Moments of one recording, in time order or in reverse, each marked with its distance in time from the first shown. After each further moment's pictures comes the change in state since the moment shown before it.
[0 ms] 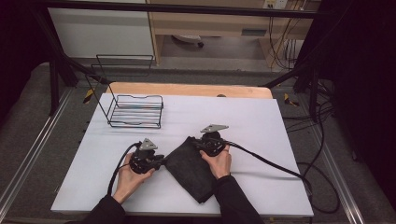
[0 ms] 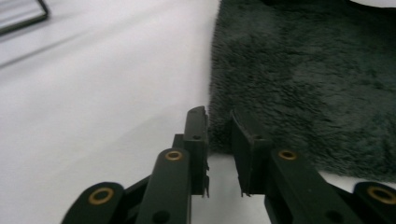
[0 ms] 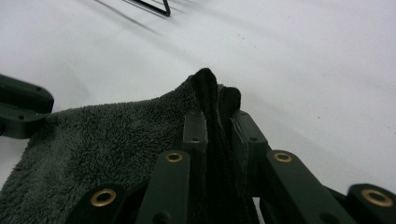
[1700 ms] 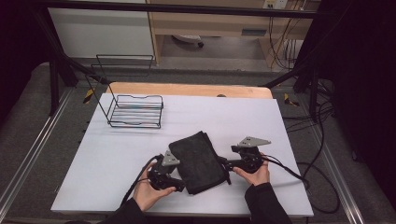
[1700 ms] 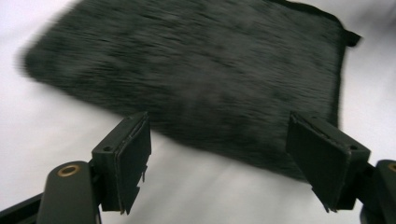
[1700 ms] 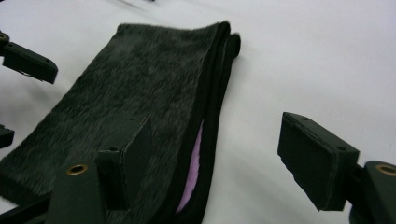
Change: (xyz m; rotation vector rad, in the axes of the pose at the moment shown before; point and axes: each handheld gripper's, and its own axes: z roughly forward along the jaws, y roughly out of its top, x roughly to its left) left arm -0.086 0.006 0.008 0.043 -0.048 0.078; right arm -0.031 -0.055 -0.109 -0.051 -0.021 -0.015
